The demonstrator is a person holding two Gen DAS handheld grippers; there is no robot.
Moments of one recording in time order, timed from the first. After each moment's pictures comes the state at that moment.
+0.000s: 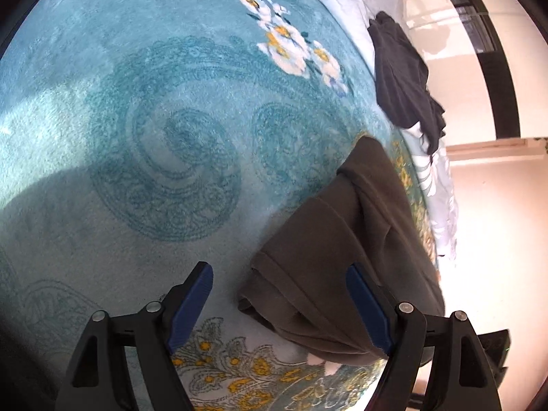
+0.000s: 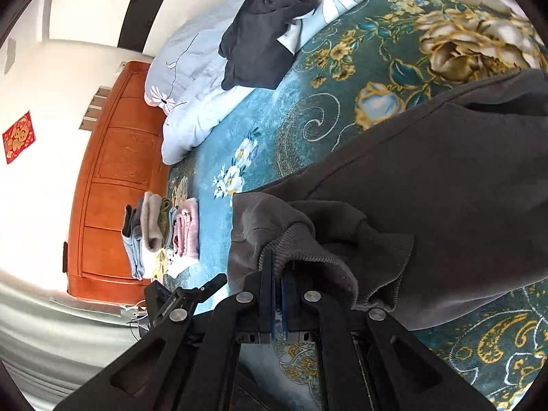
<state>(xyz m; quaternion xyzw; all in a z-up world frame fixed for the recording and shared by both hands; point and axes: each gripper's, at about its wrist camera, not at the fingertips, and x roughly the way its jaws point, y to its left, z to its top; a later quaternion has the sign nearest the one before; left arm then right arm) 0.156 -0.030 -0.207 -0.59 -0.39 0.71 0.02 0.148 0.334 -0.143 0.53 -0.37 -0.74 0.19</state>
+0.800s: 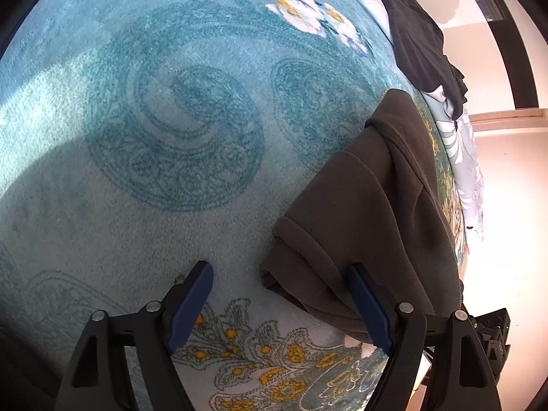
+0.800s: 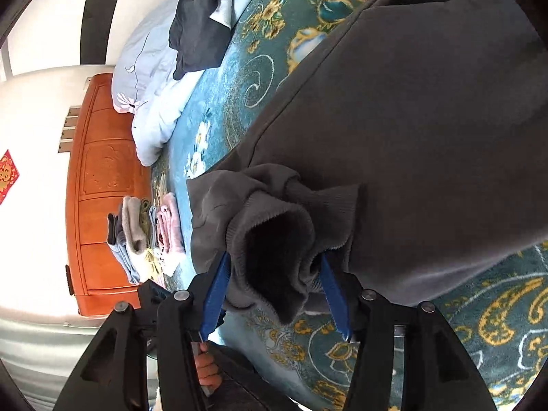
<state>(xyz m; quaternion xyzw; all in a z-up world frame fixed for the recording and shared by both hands) 0.161 -0.031 -0.221 -0.62 -0.36 0.70 0.03 0.155 0.340 -0.204 0.58 -0.44 -0.67 0.16</state>
